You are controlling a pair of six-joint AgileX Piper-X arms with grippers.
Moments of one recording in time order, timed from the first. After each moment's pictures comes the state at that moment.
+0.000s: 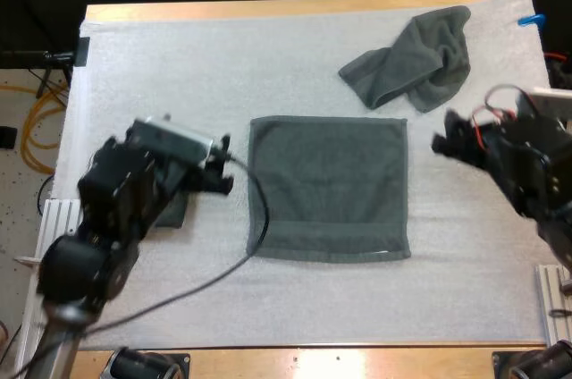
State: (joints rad) left arm -0.30 0.79 -0.92 0.71 0.01 -1.74; right arm 0.45 0.95 -1.02 0.81 0.27 -1.45
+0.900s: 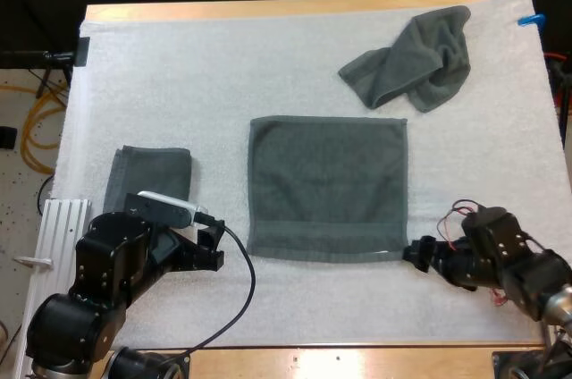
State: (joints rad) left arm -0.30 0.57 -0.74 1.00 0.11 -1.89; right arm 0.45 0.95 -0.39 0.61 -0.29 -1.04
